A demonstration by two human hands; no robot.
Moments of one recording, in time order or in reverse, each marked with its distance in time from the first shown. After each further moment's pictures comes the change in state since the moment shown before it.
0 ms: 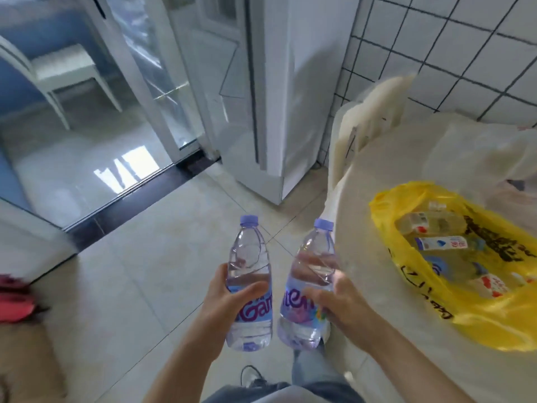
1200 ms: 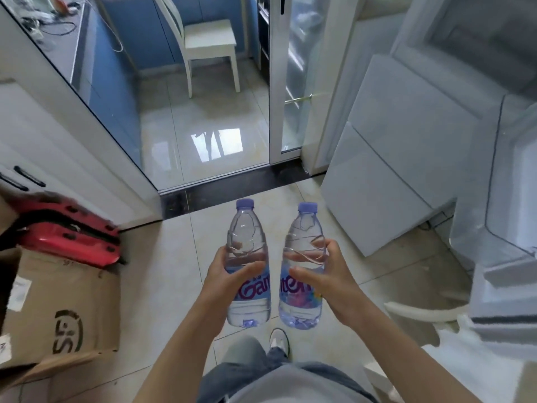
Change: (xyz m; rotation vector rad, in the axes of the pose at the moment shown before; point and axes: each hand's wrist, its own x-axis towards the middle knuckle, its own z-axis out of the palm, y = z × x) left_hand 0.149 0.135 -0.289 -0.238 0.416 0.008; right_hand 0.304 -0.132 0.286 -0.239 -0.249 0.019
